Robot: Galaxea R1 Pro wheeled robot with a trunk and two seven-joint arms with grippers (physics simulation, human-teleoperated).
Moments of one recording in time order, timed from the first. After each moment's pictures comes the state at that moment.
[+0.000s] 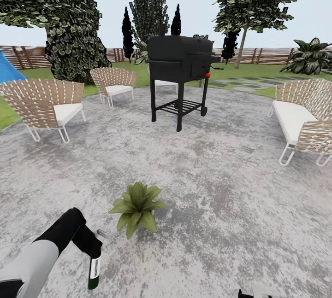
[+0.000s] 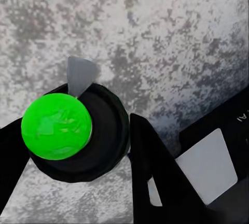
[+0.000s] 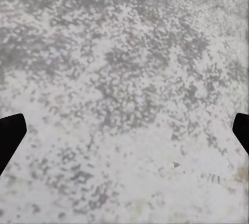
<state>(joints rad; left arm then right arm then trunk) -0.75 0.18 0.06 -0.48 -0.86 0.72 -1.14 -0.39 -0.04 -0.50 -0.11 0.46 -0.34 -0.24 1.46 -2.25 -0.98</state>
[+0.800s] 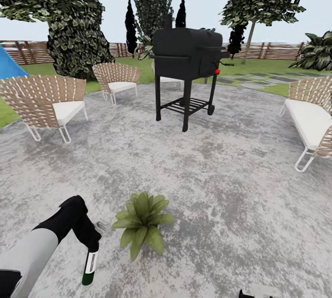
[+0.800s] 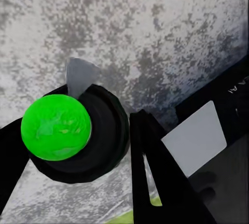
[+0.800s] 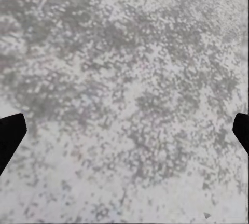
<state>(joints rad) -0.81 0.22 -0.14 -0.54 -0.88 0.82 -1.33 -0.39 -0.05 -0.51 -0.10 0.46 -0.34 -0.25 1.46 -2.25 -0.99</state>
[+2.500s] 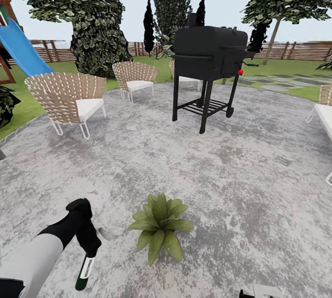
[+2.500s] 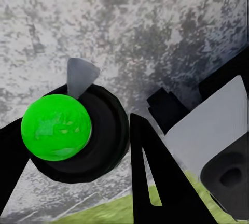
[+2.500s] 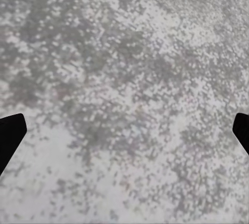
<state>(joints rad) -0.76 0.18 -0.14 -0.60 -1.07 0.81 -1.37 -0.39 -0.05 -0.51 -0.10 0.46 -0.34 -0.25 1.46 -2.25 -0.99</state>
